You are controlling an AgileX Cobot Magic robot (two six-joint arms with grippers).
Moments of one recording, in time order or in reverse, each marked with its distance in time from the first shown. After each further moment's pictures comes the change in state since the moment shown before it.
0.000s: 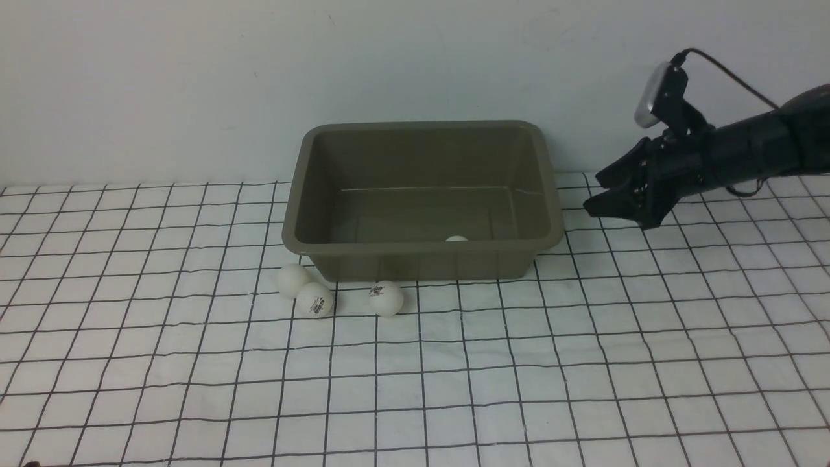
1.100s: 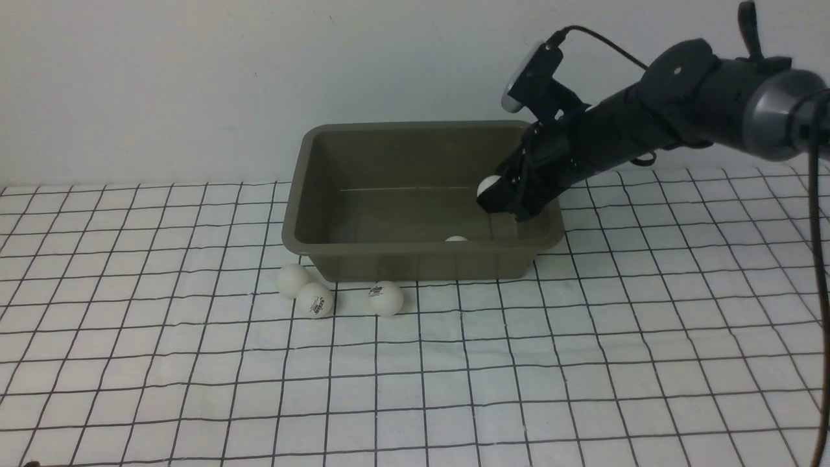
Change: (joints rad) right arm 0.020 -0.313 0.000 -0.383 -0.065 0.503; left arm 0.001 0.000 0.000 0.000 0.000 0.000
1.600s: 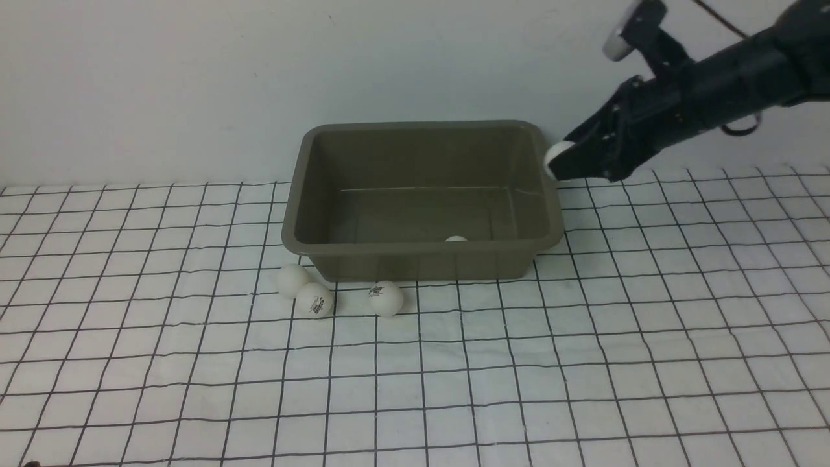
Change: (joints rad) right arm 0.195 0.045 0.000 0.088 0.042 0.035; left arm 0.000 0.000 0.000 0.000 0.000 0.000
